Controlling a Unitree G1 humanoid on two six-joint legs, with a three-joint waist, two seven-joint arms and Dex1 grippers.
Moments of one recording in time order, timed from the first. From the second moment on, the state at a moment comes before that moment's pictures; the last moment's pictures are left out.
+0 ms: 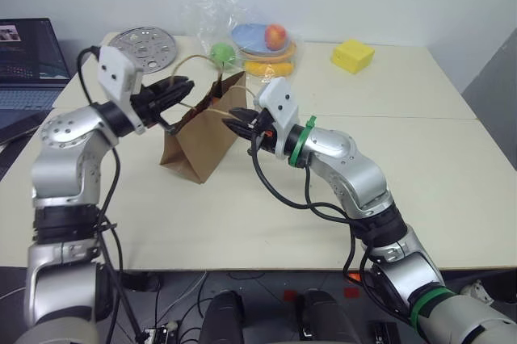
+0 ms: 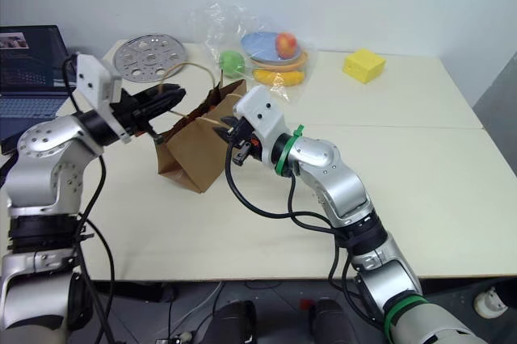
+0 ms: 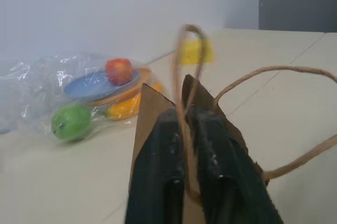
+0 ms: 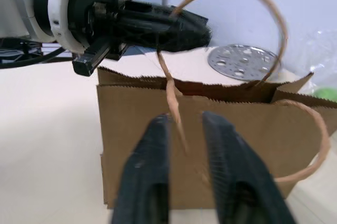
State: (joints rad) left arm -0.59 0.72 0.24 0.11 -0.40 0.33 -0.86; right arm -0.79 -0.09 0.30 -0.05 0.20 0.50 0.57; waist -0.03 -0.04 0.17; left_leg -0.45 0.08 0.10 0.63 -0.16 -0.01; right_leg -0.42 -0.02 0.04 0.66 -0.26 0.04
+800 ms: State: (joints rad) left arm -0.17 0.72 0.46 -0.20 -0.56 0.44 -0.77; right arm -0.75 -0.31 0.10 -0.32 0.50 0.76 0.67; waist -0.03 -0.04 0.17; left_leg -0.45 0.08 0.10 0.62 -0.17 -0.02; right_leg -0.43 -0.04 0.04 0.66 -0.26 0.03
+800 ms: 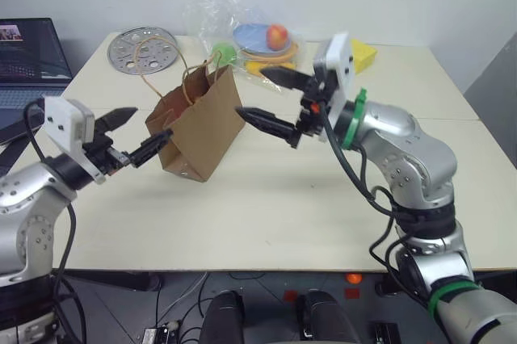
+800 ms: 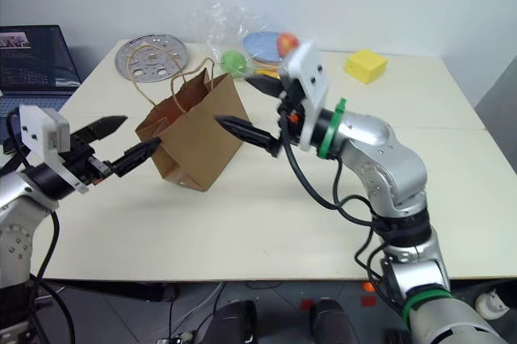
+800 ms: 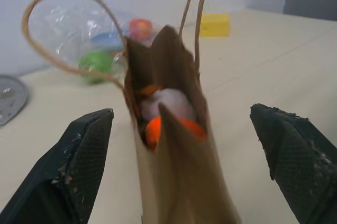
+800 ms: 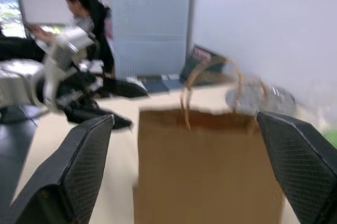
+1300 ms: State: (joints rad) left arm -0.23 0.56 0.32 -0.05 -0.45 0.28 -0.69; right arm -0.66 -0.38 0.10 -0.53 0.65 0.93 0.61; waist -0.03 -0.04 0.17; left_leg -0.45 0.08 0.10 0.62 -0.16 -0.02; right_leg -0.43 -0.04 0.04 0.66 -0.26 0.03
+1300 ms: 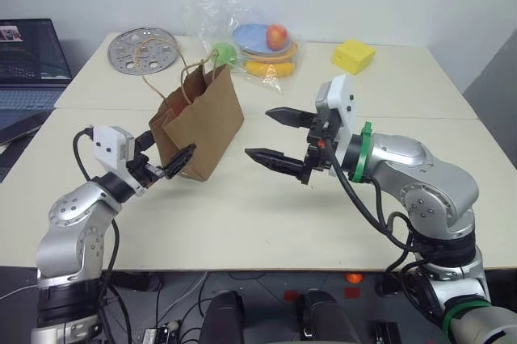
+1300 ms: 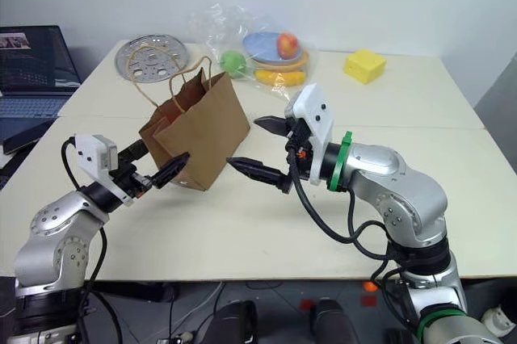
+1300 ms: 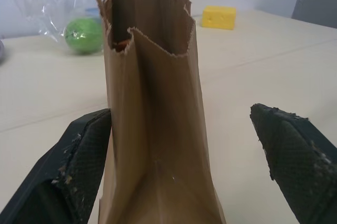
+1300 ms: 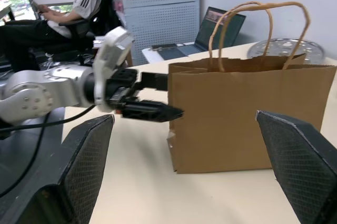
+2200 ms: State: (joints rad) left arm -0.33 0.48 0.25 0.05 -0.38 0.25 -0.59; right arm -0.63 -0.48 0.05 -0.54 0.66 0.92 0.56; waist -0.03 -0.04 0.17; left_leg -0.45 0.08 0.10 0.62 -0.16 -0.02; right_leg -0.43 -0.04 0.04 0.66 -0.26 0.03
